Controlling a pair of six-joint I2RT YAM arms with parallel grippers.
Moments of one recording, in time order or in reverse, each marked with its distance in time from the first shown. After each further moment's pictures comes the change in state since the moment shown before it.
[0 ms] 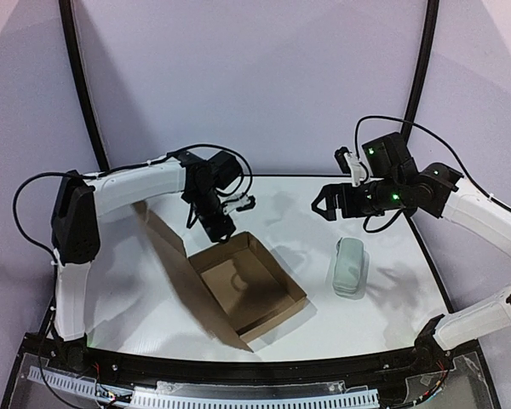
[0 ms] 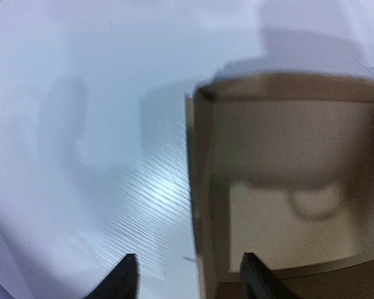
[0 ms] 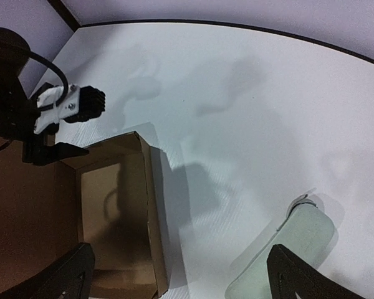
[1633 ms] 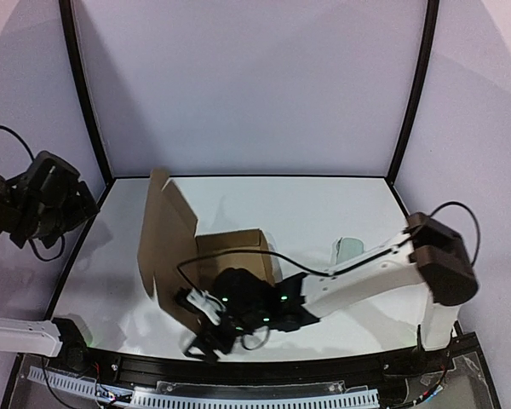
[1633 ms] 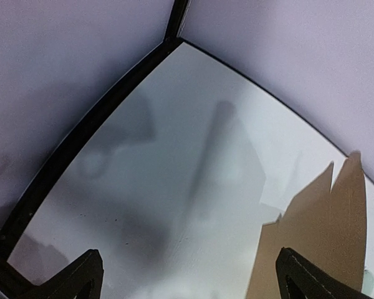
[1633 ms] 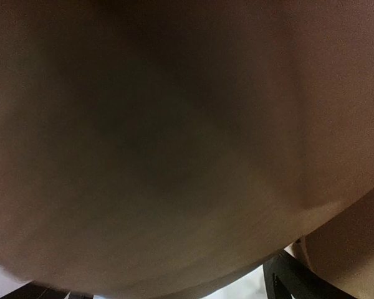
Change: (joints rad) left arm 0.005 -1.175 -0.586 -0.282 -0.644 -1.477; right arm 0.702 0.684 -0.045 0.737 -0.248 -0.056
